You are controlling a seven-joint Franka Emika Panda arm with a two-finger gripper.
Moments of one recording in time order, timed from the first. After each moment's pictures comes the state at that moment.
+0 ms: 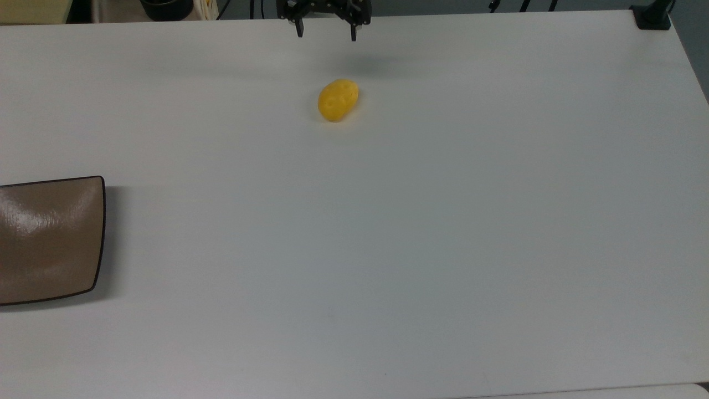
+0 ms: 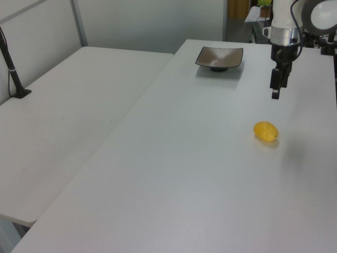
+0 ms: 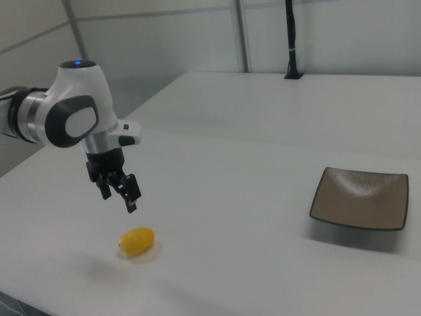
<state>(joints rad) 0.12 -0.26 0.04 -2.28 0.07 2.00 0.19</state>
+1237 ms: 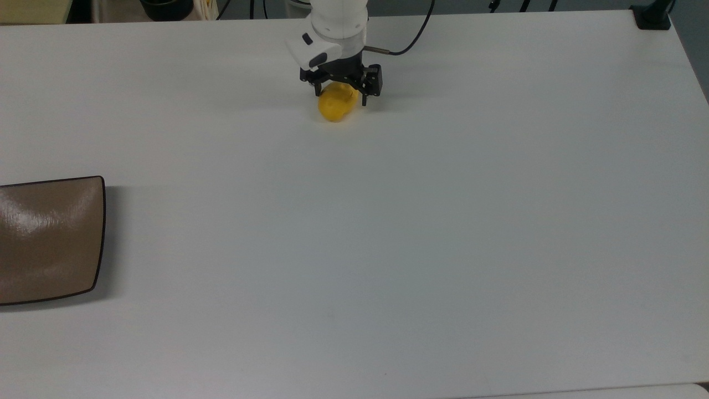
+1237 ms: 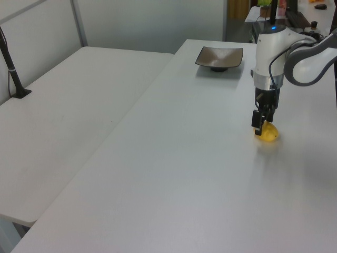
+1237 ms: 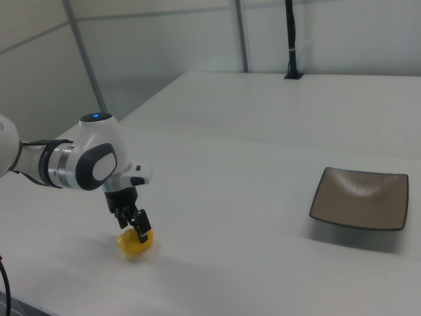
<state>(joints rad) 0.13 0.00 0.11 -2.35 0.01 2.32 0.39</state>
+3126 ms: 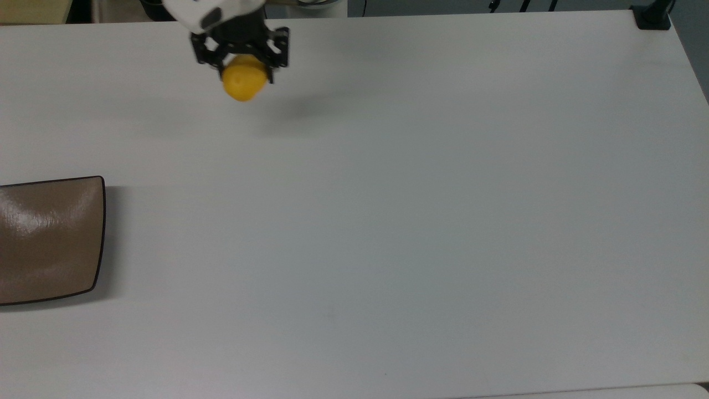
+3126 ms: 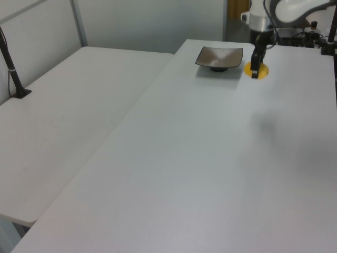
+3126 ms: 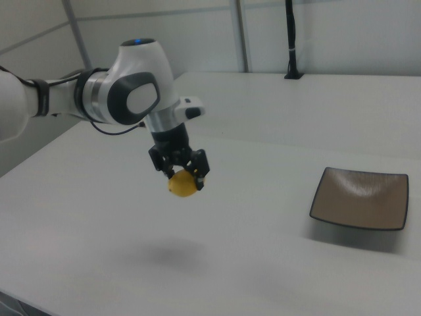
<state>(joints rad) -0.13 -0.02 0.09 -1.97 -0.07 1.99 -0.12</state>
